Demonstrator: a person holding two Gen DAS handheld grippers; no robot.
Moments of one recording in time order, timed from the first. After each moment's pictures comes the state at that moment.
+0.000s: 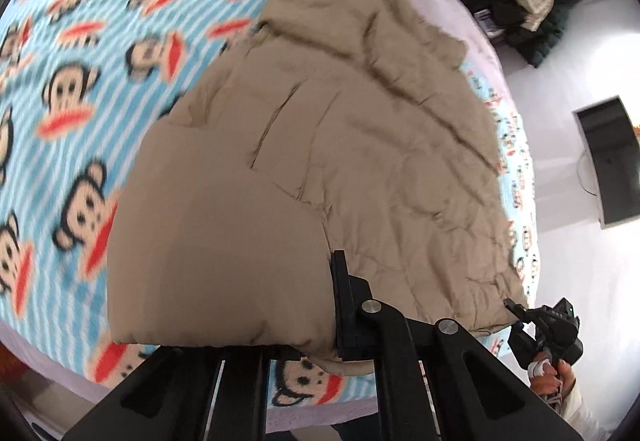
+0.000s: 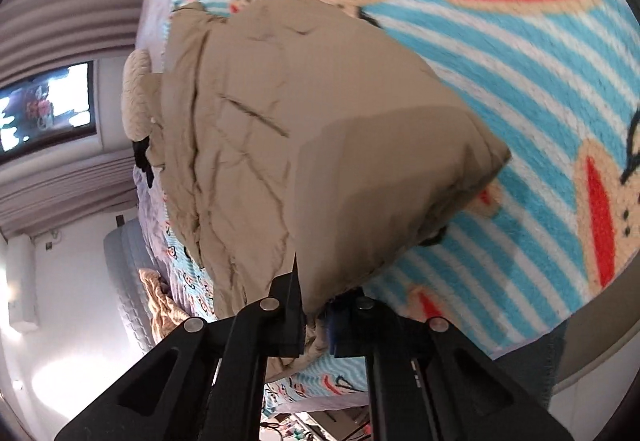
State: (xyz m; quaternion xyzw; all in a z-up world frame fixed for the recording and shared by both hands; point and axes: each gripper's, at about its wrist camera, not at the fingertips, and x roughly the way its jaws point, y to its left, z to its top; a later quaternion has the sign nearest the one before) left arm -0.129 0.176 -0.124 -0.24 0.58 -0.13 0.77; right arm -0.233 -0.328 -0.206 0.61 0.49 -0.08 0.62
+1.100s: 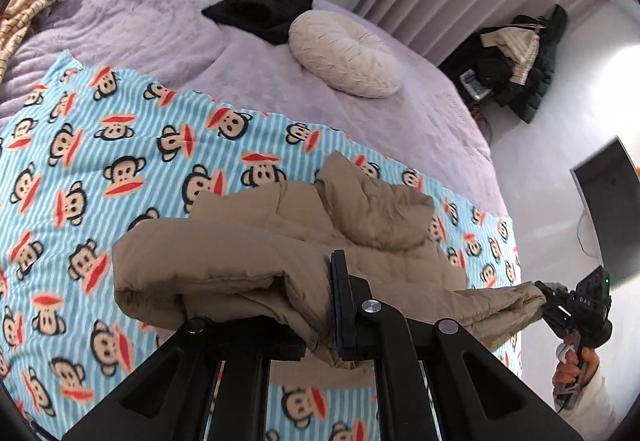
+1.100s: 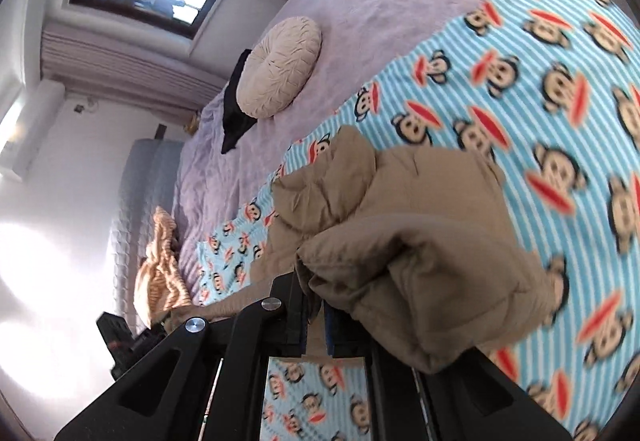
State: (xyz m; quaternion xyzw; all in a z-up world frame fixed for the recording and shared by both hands) left arm 0.151 0.144 0.019 -0.21 0.49 -0.10 0.84; right arm 0.114 -0.373 -0.043 0.40 0.49 0.10 0.77
